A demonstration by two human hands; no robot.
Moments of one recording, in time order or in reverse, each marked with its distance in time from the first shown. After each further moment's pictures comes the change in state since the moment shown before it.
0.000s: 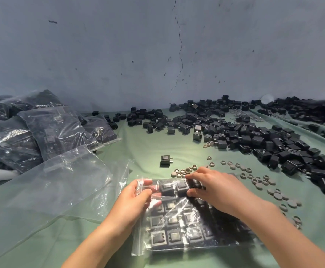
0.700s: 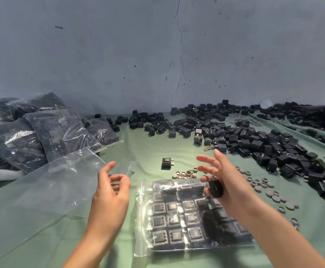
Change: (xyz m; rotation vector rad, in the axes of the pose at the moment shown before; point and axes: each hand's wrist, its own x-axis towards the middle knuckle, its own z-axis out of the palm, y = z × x) left_hand -0.024 0.018 -0.028 0.425 0.389 0.396; right_hand -0.018 -0.030 -0.029 1.595 0.226 0.449
